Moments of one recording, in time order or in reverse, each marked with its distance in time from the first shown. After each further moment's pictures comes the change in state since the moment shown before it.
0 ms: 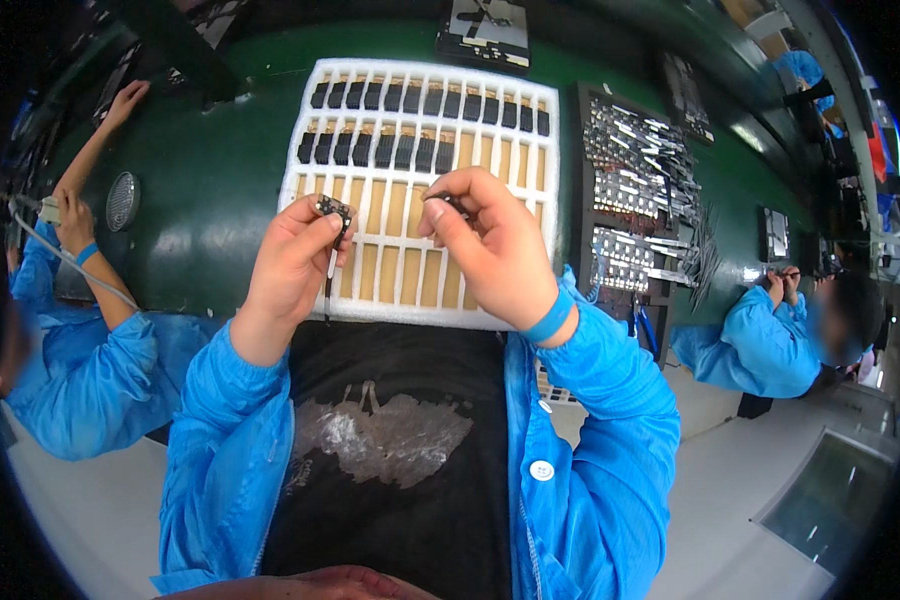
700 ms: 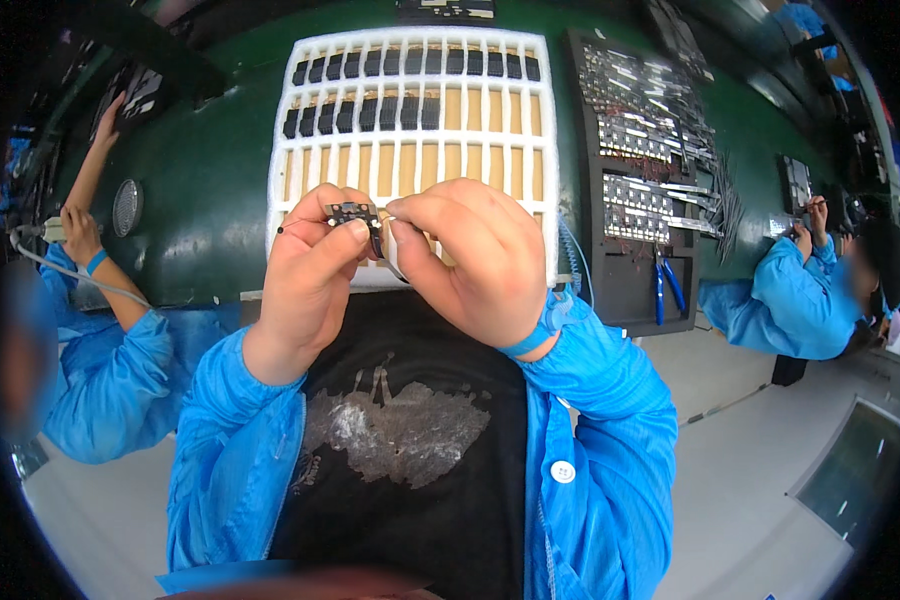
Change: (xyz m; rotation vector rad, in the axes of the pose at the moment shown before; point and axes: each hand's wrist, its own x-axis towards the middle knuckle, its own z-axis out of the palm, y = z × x) left_hand -0.041 -0.004 0.059 -0.052 -0.120 0.024; right_hand -0.040 0.002 0.017 -0.559 0.267 -0.720
